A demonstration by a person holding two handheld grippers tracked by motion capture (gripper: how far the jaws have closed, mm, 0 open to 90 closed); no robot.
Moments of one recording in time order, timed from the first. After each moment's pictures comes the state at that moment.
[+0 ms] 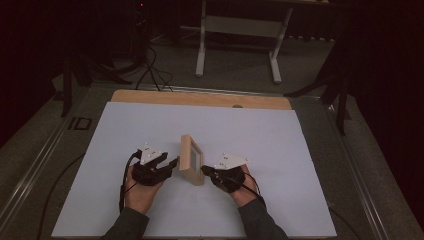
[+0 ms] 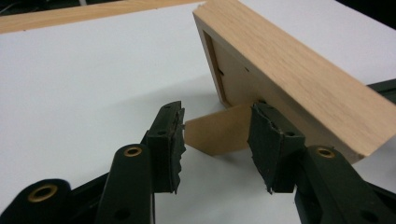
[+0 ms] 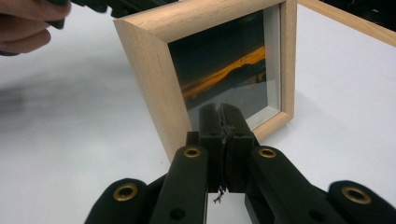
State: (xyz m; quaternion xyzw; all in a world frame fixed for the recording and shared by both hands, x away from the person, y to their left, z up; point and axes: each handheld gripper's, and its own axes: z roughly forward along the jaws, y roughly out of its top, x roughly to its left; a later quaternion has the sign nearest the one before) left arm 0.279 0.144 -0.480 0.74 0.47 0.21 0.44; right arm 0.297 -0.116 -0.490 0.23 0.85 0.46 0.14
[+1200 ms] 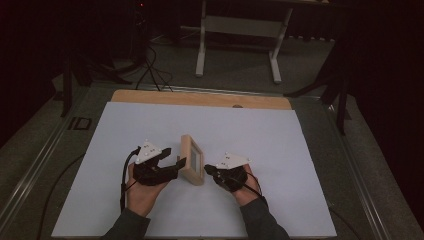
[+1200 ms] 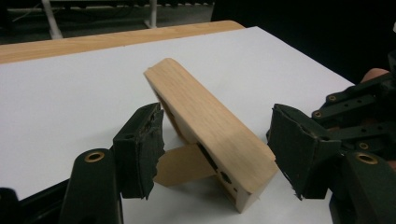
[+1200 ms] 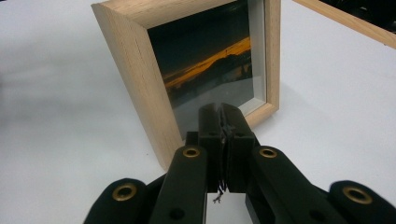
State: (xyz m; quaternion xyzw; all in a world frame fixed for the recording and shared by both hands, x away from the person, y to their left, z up) left arm 0.266 0.132 -0.449 0.73 0.43 0.18 0.50; right arm 0.299 -0.122 -0.492 0.24 0.85 0.45 0.15
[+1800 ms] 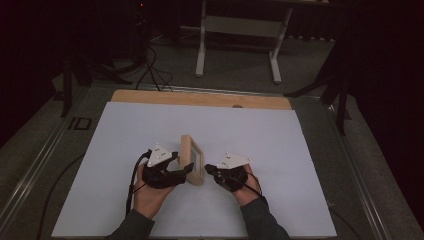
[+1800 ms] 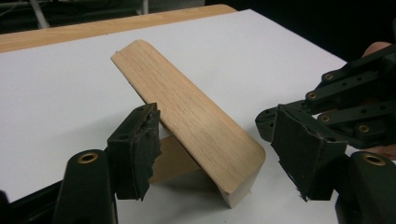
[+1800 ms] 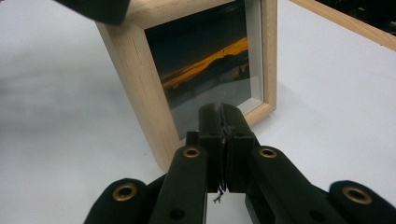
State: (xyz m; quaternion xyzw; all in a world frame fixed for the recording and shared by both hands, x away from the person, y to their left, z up) left arm 0.268 0.113 -0.461 0.75 0.42 0.18 0.48; right arm 0.300 -0.123 -0.491 0.24 0.85 0.45 0.15
